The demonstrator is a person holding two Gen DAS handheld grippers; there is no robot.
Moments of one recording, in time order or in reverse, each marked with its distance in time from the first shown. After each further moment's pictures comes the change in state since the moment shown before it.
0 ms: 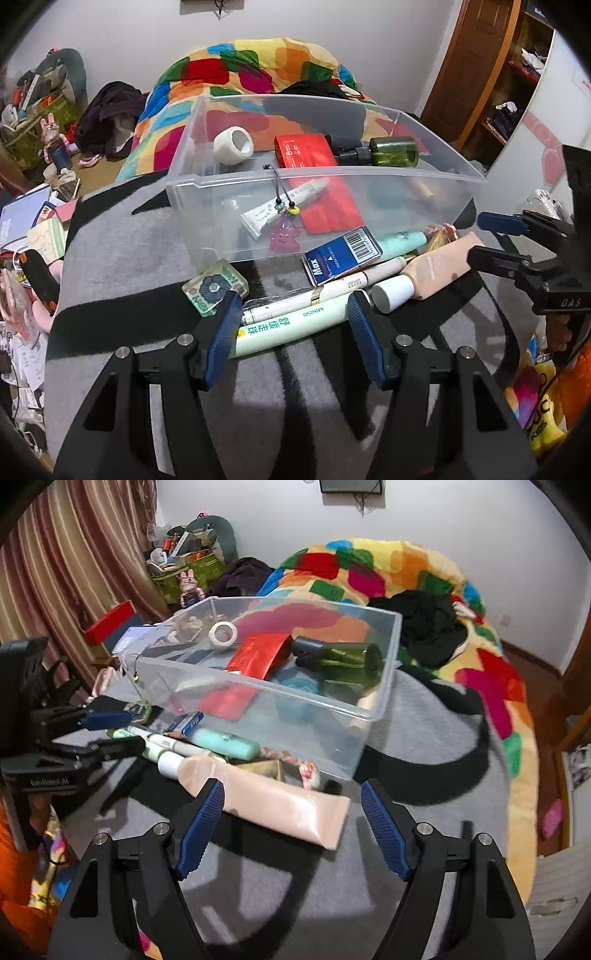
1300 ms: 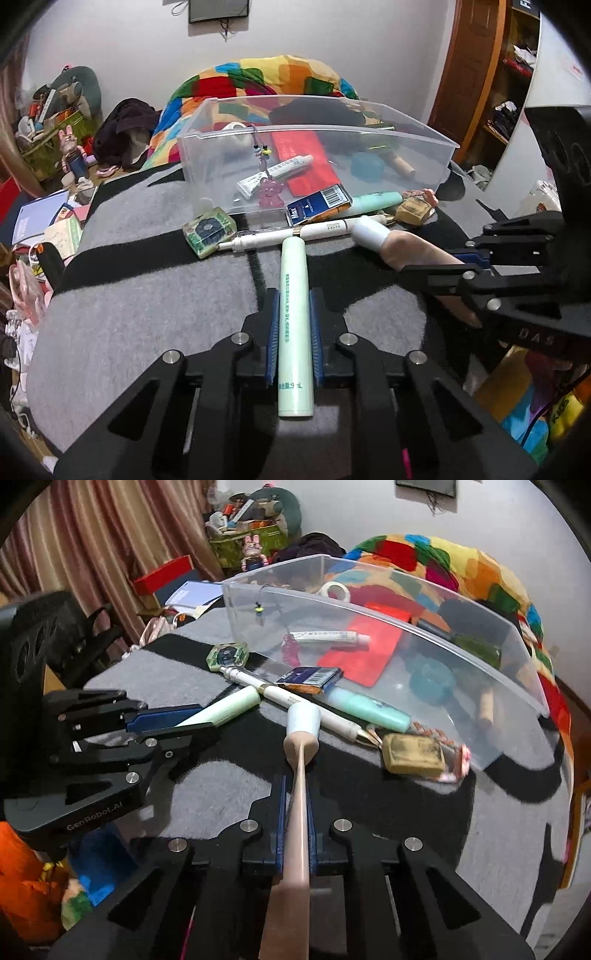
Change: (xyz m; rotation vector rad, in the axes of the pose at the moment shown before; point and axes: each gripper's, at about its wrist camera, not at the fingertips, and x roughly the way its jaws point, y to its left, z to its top) left arm -0.023 -0.027 -0.055 0.012 -0.092 0.071; right arm 0.016 0.079 -0.024 -0.146 0.064 0.091
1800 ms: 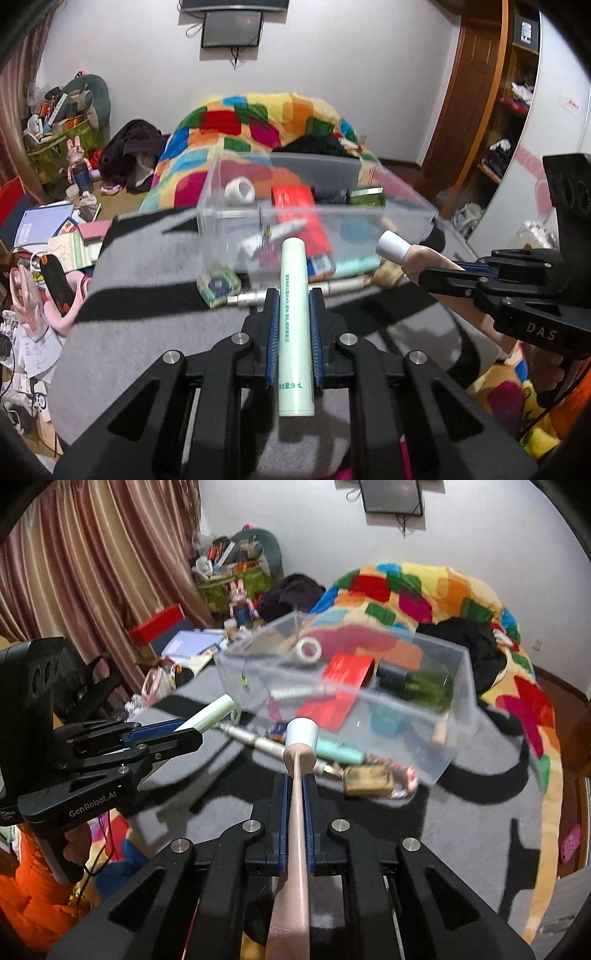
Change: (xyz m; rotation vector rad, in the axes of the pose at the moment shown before) left arm -0.045 0.002 0.032 -0.060 -0.135 -0.040; right arm -0.058 -0.009 0.016 0.063 -0.177 -0.025
